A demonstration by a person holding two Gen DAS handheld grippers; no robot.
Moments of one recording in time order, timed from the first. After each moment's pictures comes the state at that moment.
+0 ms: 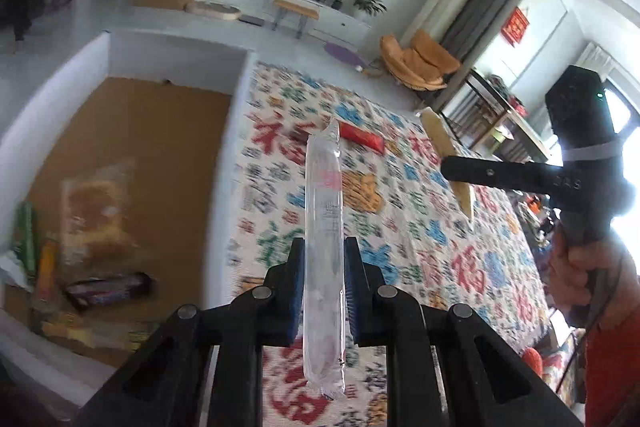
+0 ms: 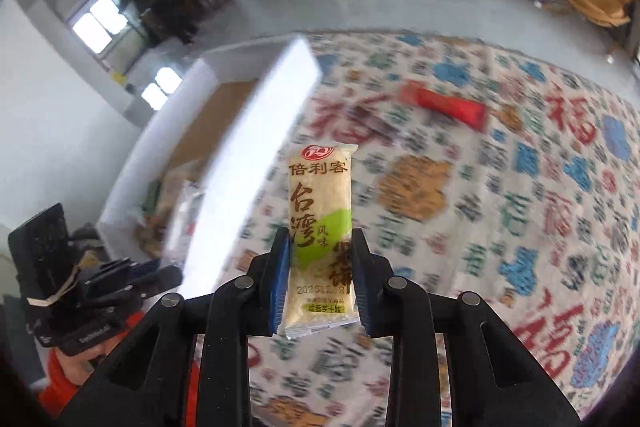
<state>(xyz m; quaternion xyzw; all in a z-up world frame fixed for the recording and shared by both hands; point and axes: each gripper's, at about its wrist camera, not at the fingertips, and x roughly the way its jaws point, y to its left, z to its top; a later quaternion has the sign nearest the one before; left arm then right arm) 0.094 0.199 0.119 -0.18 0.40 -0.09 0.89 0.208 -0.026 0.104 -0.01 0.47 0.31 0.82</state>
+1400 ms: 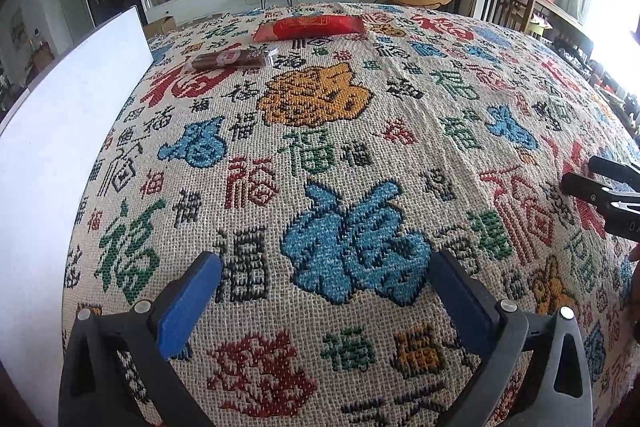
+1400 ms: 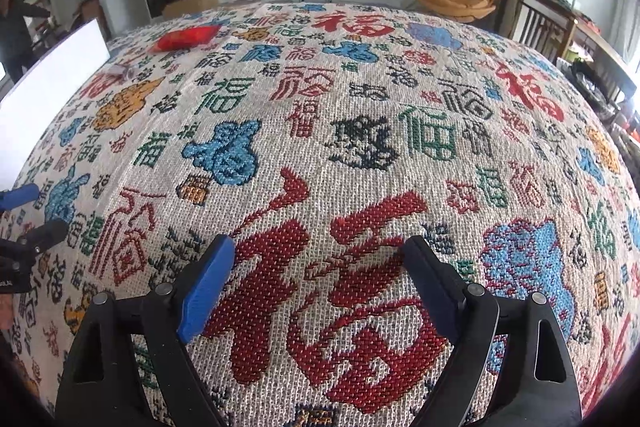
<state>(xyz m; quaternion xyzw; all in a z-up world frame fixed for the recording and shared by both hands) 0.175 -0.012 -0.049 0.02 0.45 -0.05 0.89 0.189 -0.257 -0.062 -0.04 0.40 0.05 0.91</state>
